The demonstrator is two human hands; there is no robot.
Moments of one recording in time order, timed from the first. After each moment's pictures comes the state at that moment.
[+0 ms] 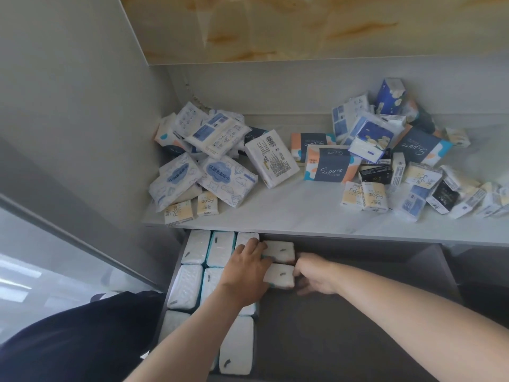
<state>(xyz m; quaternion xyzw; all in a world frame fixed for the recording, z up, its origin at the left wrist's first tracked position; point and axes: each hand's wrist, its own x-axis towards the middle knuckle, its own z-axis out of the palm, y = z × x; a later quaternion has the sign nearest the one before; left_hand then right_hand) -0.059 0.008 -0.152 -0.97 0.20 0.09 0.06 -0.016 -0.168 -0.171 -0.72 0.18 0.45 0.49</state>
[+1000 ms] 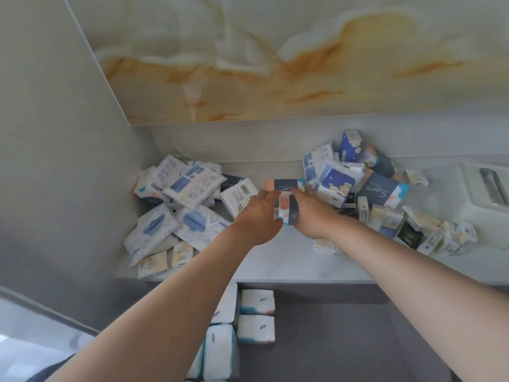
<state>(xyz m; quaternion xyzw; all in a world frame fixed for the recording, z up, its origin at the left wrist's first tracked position) 0.091 -0.062 -0.019 -0.96 0.11 0.02 -0.25 0.122 -0.221 -0.029 -0.97 -0.10 0.11 0.18</state>
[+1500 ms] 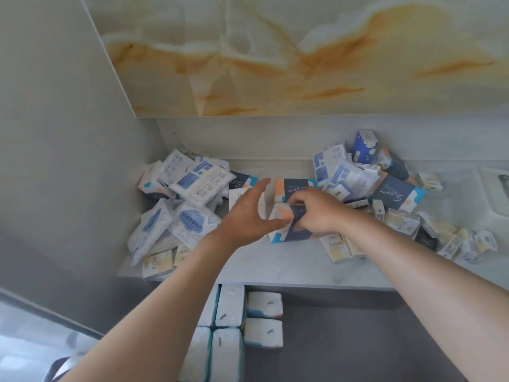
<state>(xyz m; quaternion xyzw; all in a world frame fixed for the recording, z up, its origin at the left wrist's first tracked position) 0.089 -0.013 -0.024 -0.90 0.07 0.01 -0.43 0.127 -0.206 -0.011 -0.96 -0.14 0.12 0.23</state>
